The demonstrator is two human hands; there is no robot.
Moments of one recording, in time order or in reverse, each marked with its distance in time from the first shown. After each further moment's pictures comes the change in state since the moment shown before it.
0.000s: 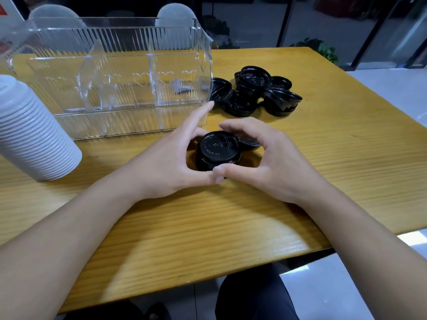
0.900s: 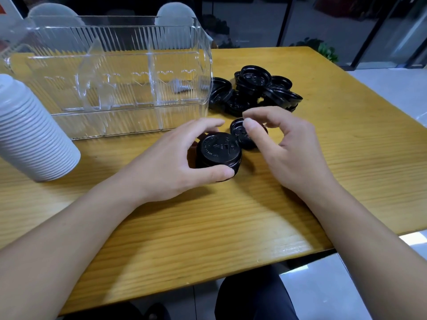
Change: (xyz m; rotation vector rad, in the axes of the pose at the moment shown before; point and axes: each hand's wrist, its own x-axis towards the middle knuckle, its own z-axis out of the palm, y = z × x) left_hand -0.001 0.004 0.005 0.073 0.054 0.059; right_hand 0.006 0.010 -0.007 -0.052 0.324 0.082
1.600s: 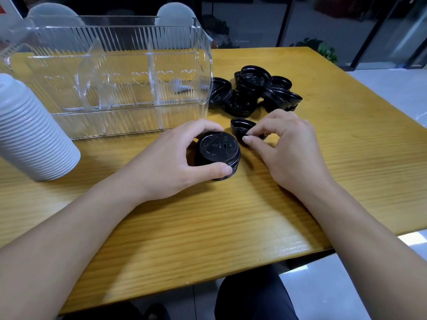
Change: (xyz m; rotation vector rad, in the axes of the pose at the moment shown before) left_hand 0.001 0.003 -0.001 -0.006 0.030 -0.027; right_hand 0.001 0.015 0.001 -0.215 -0.010 0.007
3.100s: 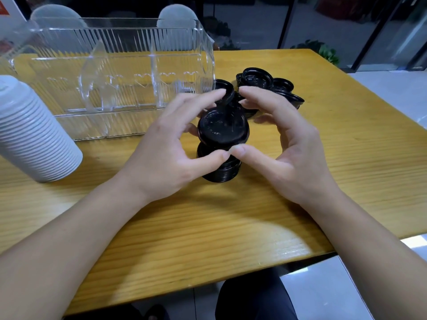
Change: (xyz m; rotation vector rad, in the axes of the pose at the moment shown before) left_hand -0.001 0.005 0.000 -0.129 0.273 0.218; right_hand -0.007 -0.031 -0.015 0.371 -0.051 -0.285
